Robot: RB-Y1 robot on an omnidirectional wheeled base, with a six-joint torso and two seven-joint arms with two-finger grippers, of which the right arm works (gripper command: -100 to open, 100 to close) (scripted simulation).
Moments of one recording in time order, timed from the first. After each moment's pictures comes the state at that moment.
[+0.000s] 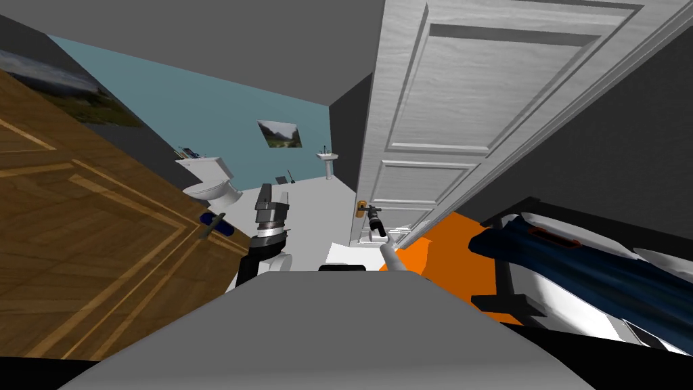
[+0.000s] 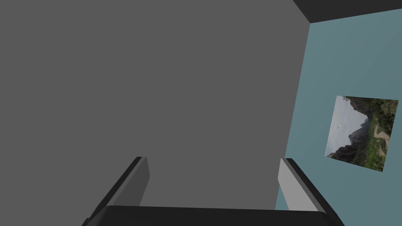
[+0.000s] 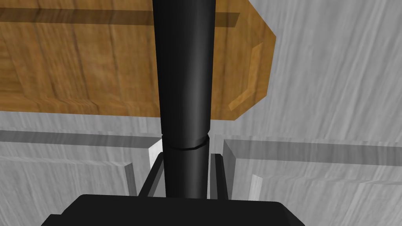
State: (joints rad) arm -0.24 -0.04 -0.10 -1.00 -0.01 -0.32 -0.01
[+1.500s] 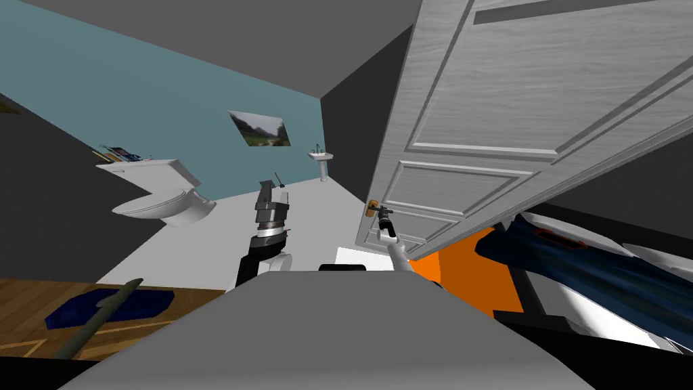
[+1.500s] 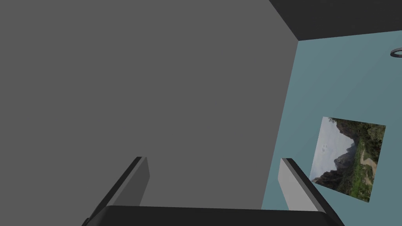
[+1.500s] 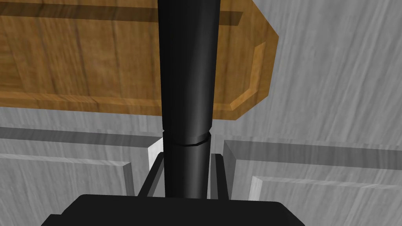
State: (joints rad) arm -0.25 -0.08 -0.26 -0.99 -0.04 -0.33 0.03
